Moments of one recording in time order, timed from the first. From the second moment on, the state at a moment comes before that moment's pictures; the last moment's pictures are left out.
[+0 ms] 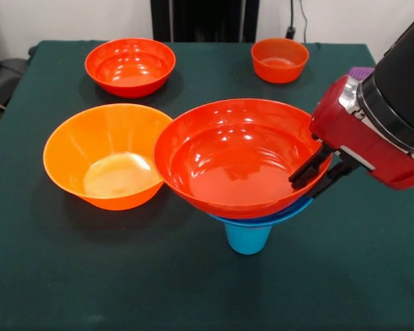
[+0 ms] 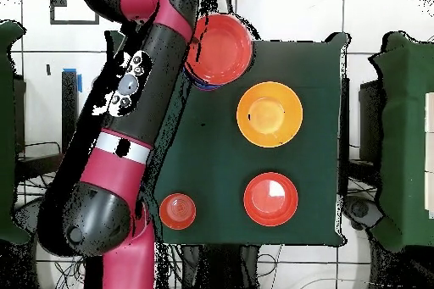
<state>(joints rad) 0.01 0.24 -1.60 0.34 1.21 1.33 1.92</state>
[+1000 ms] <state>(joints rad) 0.09 0.23 -1.53 0.40 1.13 1.32 1.92</state>
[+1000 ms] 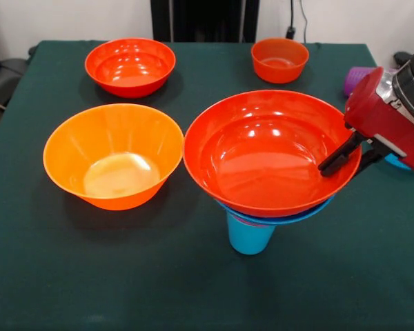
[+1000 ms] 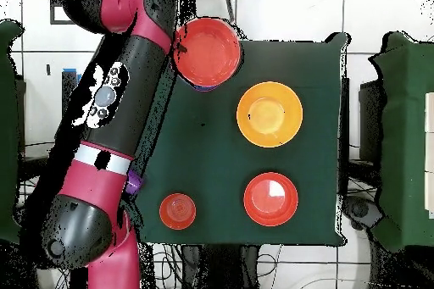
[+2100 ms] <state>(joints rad) 0.09 0.21 -1.46 0.40 1.06 1.25 1.92</state>
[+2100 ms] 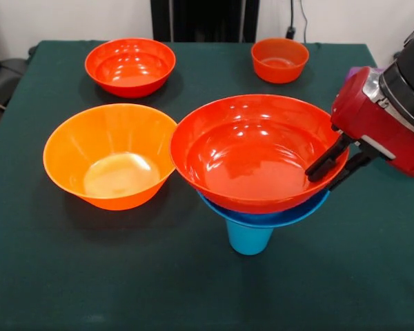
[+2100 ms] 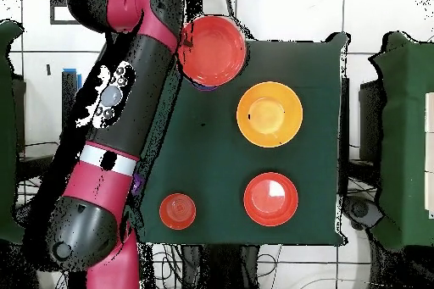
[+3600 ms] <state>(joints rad) 0.10 0.19 -1.42 0.41 1.01 1.25 1.92</state>
